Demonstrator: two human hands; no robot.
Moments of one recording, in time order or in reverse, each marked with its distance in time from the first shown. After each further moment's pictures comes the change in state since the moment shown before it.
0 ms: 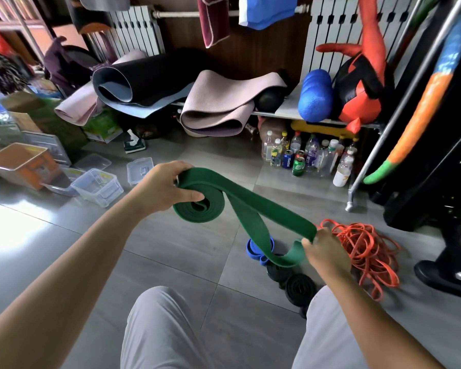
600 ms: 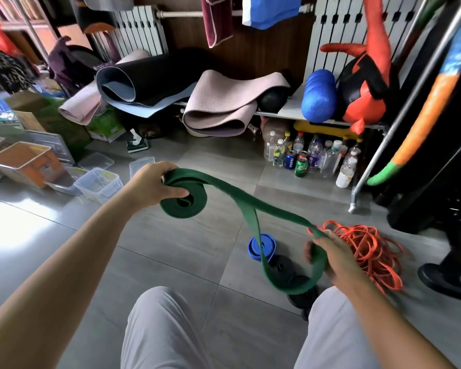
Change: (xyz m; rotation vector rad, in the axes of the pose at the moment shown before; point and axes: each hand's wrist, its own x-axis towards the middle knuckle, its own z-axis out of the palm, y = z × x) left_hand 0.015 -0.034 -0.012 0.121 0.061 -0.131; right_hand 0.002 0.016 -0.007 1.360 -0.459 0.159
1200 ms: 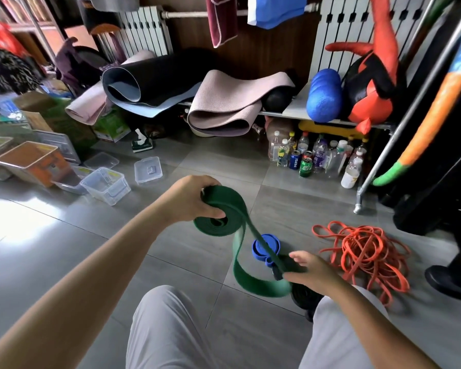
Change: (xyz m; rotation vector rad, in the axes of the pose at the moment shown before) left_hand -0.024 0.045 0.033 0.036 -0.194 0.105; right_hand -0.006 0.034 0.013 -1.095 -0.213 0.019
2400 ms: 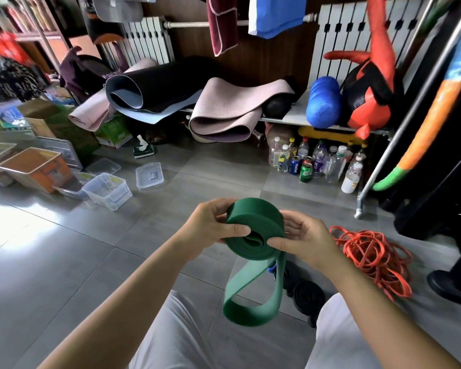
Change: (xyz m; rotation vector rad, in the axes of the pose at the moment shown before) left_hand -0.032 0.018 0.043 -0.824 -0.096 -0.037; right_hand -0.029 -0.107 -0.027 0.579 0.007 -0.576
